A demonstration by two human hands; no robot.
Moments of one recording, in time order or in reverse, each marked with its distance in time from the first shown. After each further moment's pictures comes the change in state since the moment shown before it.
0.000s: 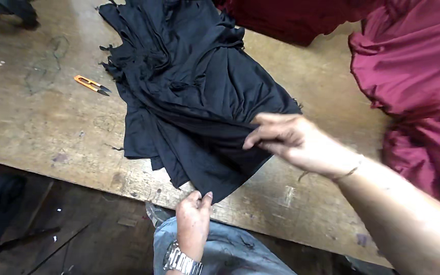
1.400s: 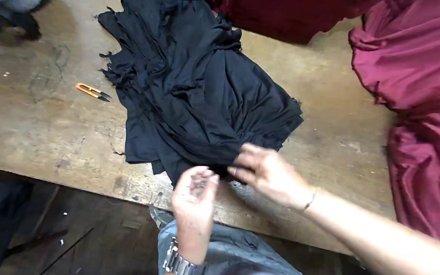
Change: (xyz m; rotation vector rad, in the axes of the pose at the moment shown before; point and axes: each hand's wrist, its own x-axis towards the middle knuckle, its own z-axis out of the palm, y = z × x) left_hand 0.002 0.054 -0.020 -0.498 0.132 0.310; right_hand -0.023 -0.017 0.069 -0.116 0.056 0.213
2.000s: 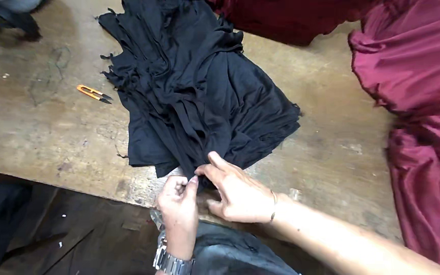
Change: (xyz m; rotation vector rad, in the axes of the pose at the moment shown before) left_hand 0.019 -0.010 -0.022 0.097 0.132 -0.013; right_hand 0.028 -0.050 0.037 0.061 -0.172 -0.012
